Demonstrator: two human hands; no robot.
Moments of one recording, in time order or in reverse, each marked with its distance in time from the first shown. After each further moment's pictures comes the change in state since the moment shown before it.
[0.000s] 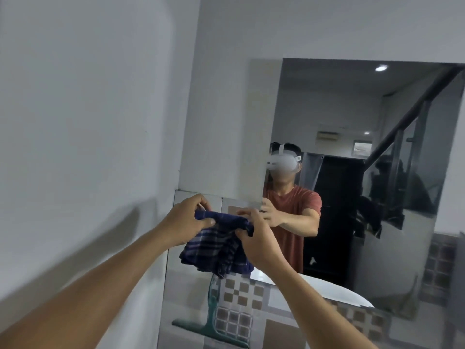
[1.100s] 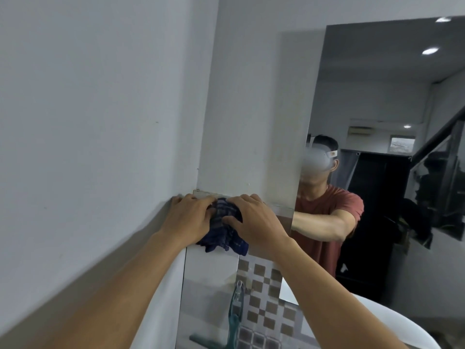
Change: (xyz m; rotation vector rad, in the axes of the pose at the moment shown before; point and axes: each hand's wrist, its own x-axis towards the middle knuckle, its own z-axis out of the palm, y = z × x) left_hand 0.054 -0.067 0.007 0.609 0.225 0.118; right_hand 0.105 0.016 0.051 -0.669 -0.198 -0.374
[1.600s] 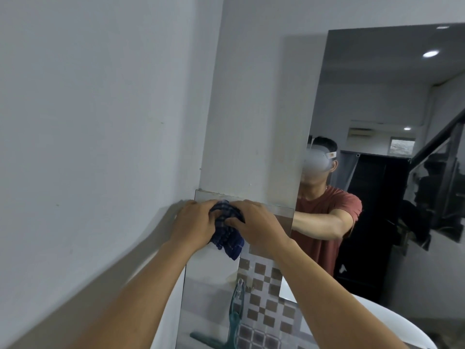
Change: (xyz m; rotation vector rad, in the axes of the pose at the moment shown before) left_hand -0.010 0.011 0.012 -0.286 0.002 -0.193; right_hand -0.001 -0.004 0.002 0.124 -0.068 0.102
